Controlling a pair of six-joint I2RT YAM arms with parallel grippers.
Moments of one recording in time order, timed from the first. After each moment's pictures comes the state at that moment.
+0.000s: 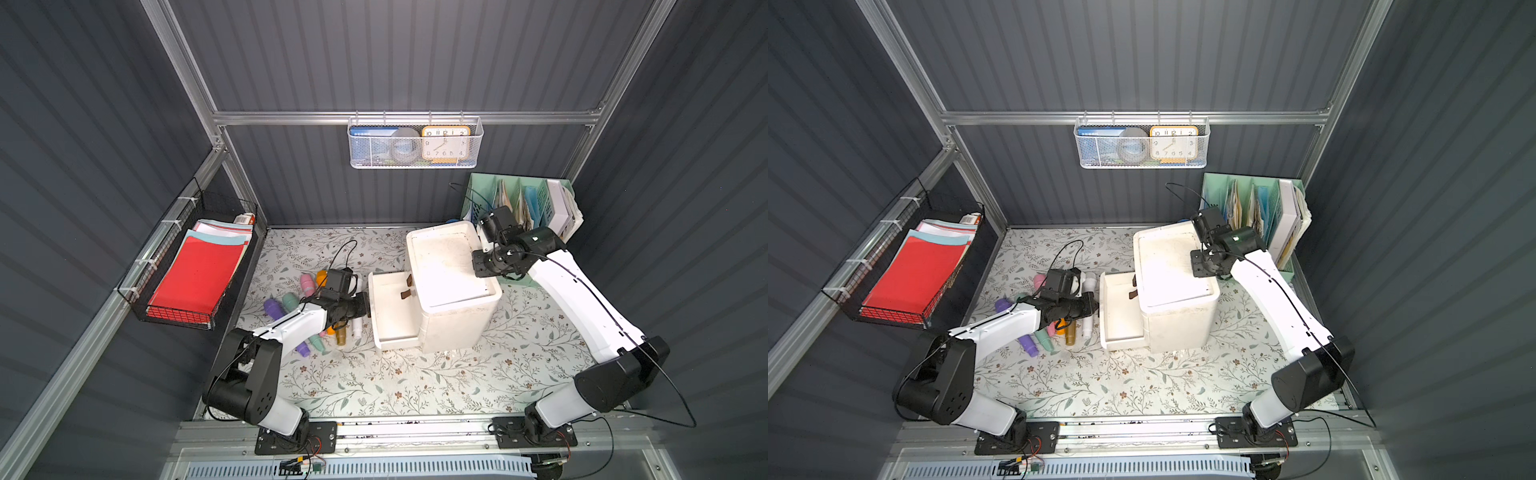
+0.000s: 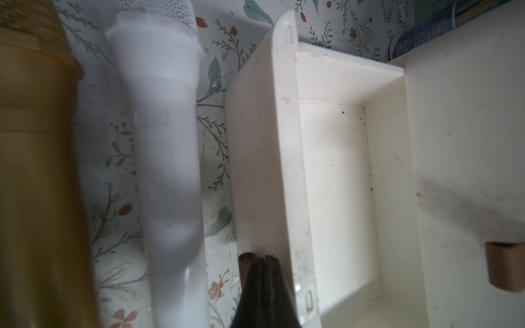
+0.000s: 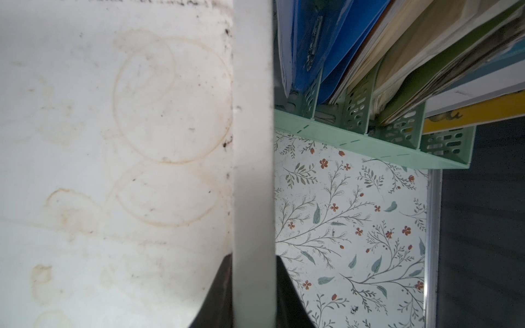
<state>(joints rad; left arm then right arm) -0.31 1.53 0.83 -0.18 0.27 -0.52 0.40 1.57 1.67 -1.20 0.19 0.24</state>
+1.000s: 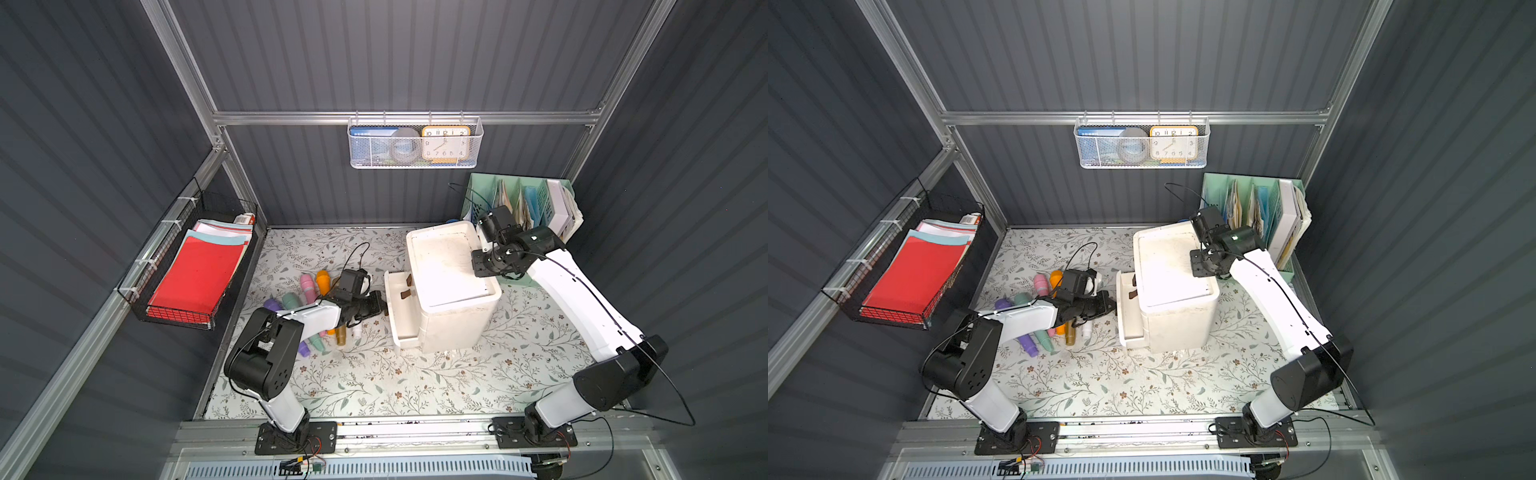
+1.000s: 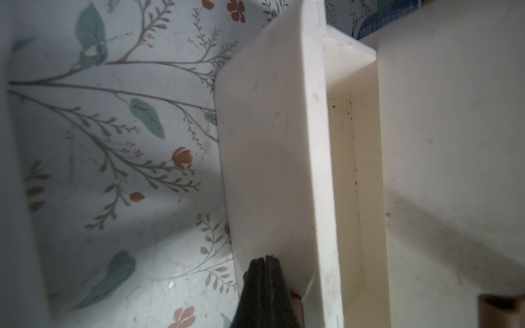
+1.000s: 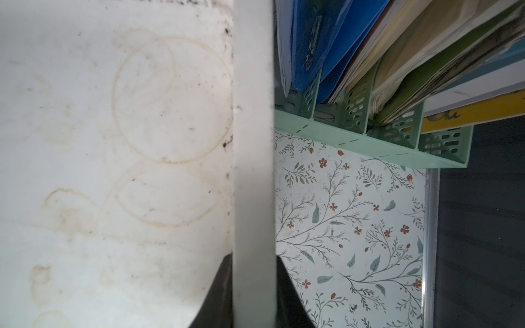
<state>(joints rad) -0.39 1.71 0.88 0.01 0.40 -0.65 0.40 1.58 1.69 -1.21 0.20 0.25</state>
